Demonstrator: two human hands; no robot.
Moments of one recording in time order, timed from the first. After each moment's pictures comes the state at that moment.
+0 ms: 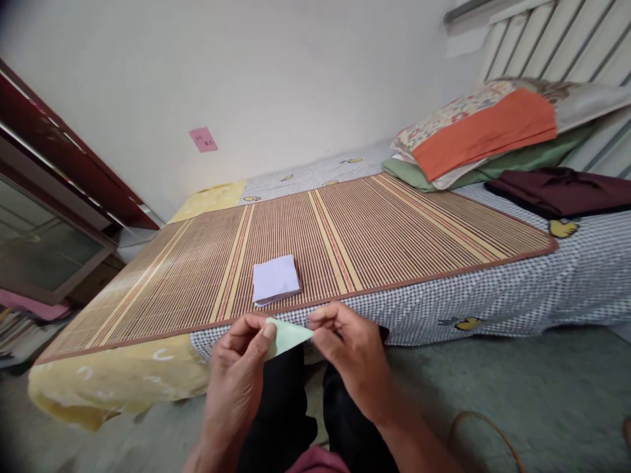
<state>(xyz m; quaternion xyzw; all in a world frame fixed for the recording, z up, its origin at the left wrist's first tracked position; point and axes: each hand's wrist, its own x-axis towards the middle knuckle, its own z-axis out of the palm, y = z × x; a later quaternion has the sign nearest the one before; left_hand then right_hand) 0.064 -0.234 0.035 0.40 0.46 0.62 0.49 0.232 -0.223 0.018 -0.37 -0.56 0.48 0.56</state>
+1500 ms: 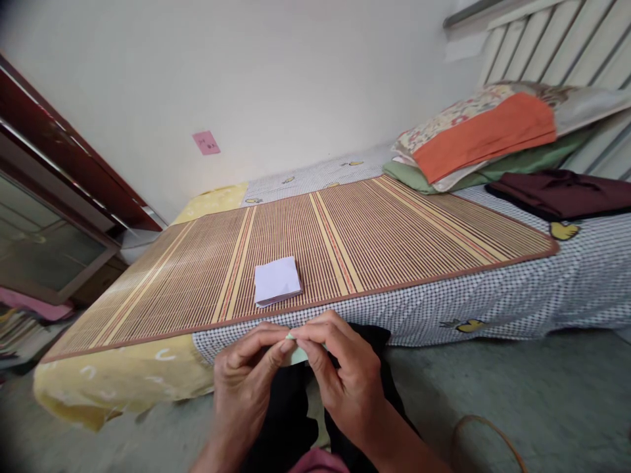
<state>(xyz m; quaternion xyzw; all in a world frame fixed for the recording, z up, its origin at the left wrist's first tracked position) 0.068 -0.242 0.046 0.61 0.45 0.56 0.34 0.217 -0.236 0.026 -0.32 -0.68 0.22 0.62</state>
